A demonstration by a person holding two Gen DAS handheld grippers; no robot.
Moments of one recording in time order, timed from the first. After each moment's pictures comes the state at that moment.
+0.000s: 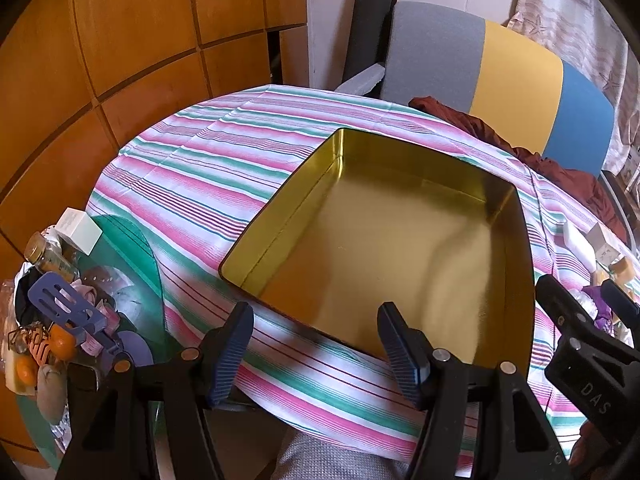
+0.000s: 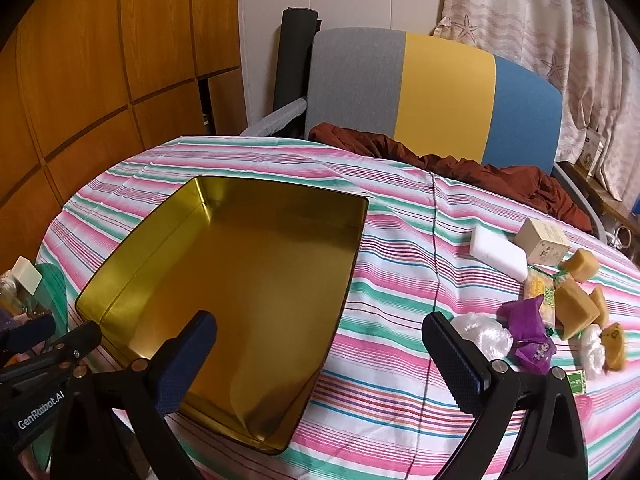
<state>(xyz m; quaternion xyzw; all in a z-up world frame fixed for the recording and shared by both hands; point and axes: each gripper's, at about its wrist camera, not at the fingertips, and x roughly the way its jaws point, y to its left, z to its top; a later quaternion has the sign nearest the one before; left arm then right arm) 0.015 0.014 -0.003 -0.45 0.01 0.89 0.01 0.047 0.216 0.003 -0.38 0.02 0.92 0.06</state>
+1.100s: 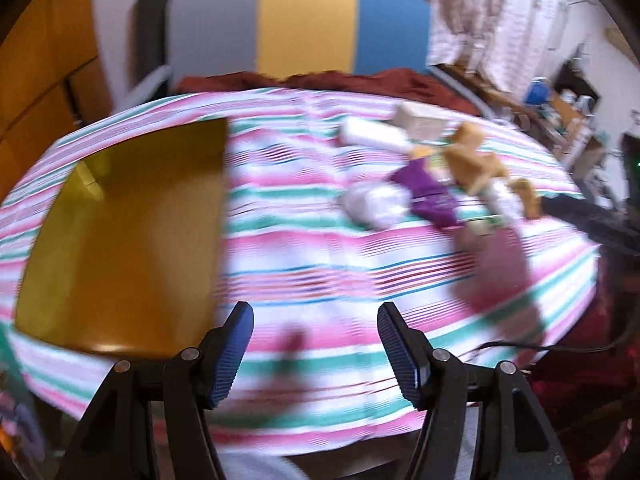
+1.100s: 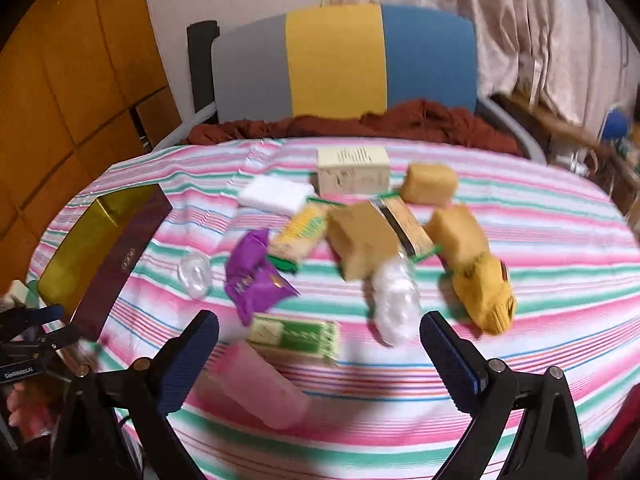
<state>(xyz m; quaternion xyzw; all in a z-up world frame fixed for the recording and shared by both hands) 0.089 0.199 -0.016 -0.46 0.11 0.82 0.32 0.189 0.512 -0.001 -0.40 0.11 0.91 0.10</state>
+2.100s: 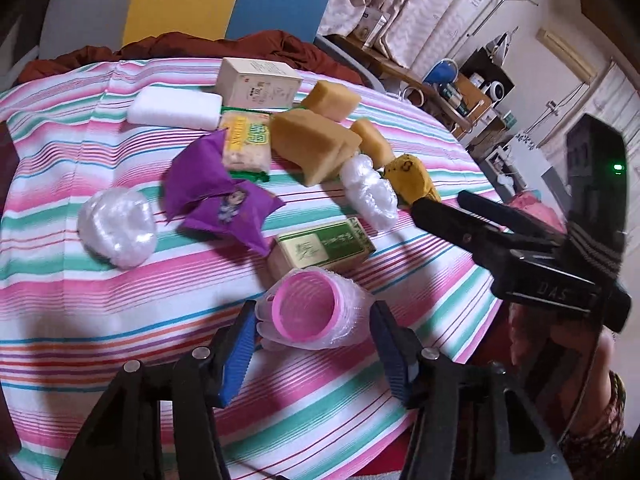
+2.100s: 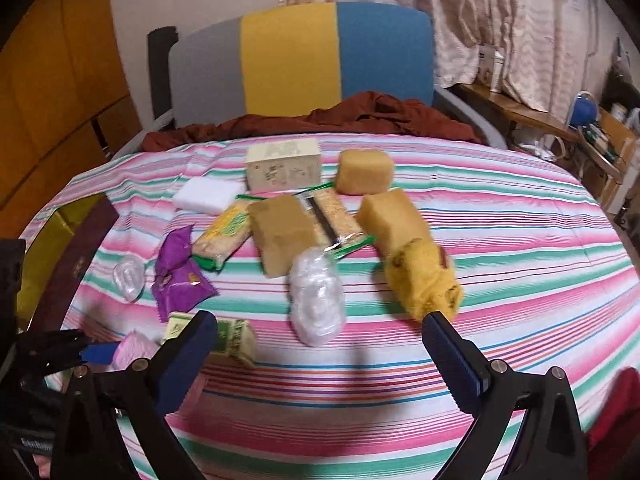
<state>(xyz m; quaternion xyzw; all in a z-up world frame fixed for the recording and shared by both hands) 0.101 0.334 -0.056 -0.50 0.05 0.71 0.49 0.197 0.548 -0.020 -0.40 0.11 0.90 0.16</state>
